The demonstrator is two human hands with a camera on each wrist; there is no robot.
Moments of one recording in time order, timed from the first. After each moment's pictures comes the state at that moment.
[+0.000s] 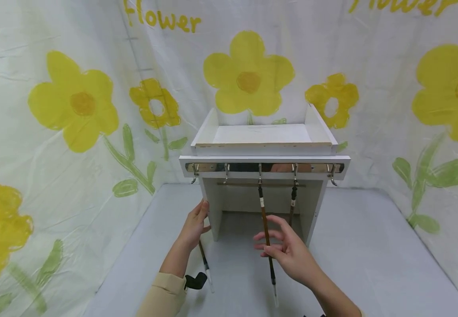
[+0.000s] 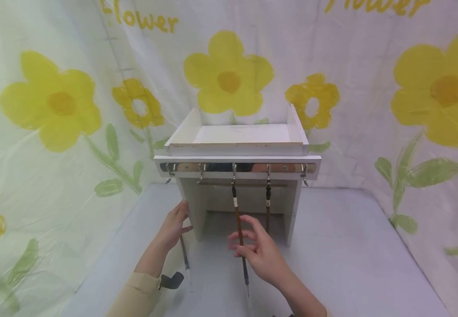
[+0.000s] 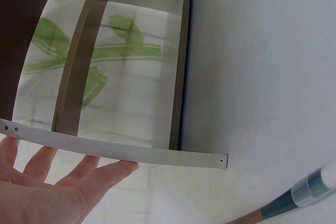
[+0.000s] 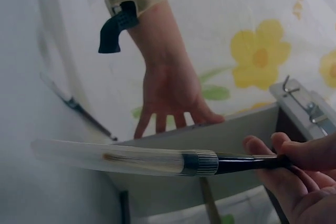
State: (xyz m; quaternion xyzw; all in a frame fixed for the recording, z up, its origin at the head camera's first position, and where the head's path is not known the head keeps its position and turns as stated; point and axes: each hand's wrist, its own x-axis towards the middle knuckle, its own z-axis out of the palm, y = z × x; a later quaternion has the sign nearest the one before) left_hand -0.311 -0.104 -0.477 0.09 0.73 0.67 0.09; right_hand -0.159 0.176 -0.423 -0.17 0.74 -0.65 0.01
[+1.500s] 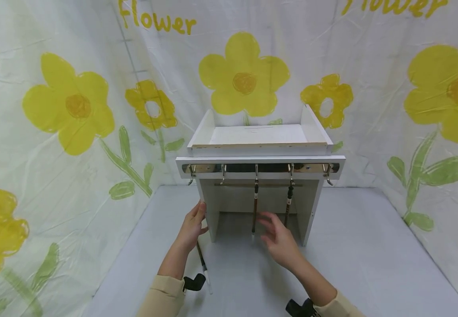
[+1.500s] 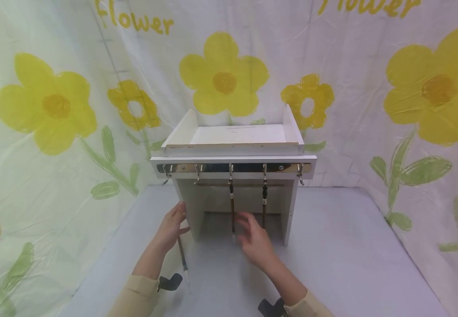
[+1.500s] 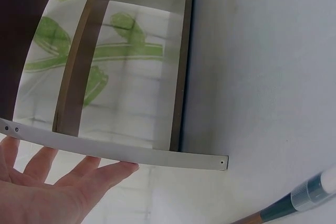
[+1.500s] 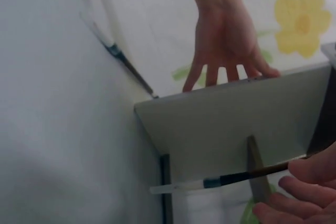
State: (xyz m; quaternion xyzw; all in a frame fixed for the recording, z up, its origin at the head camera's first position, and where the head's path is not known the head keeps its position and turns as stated) left_hand -0.311 -0.103 -0.478 0.09 0.73 0.67 0.08; right_hand -0.201 0.166 -0.464 -0.06 0.83 -0.55 -0.07
